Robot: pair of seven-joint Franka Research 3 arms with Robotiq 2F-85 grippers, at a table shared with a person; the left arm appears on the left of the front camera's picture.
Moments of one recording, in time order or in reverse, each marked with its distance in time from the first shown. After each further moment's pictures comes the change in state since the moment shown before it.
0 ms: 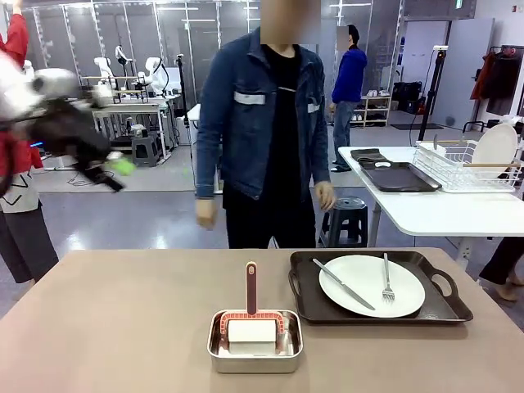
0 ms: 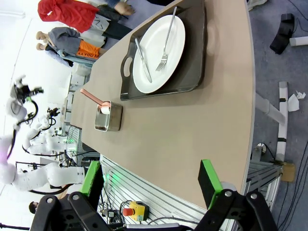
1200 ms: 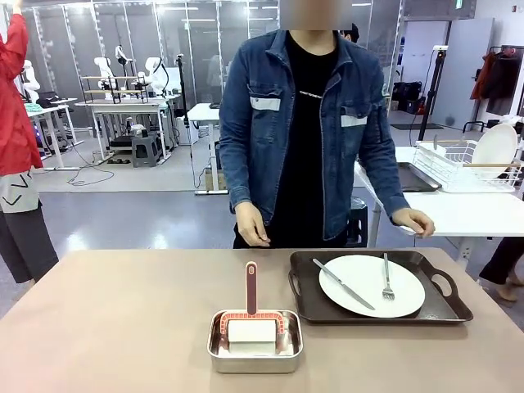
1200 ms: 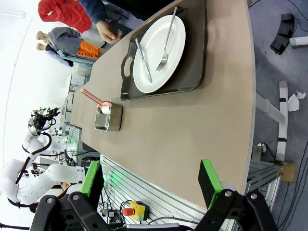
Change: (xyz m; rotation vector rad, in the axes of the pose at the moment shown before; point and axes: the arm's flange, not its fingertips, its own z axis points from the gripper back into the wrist) left arm -0.262 0.083 0.118 0.231 -0.728 0.496; right arm 0.000 0.000 0.000 0.001 0.001 0.000
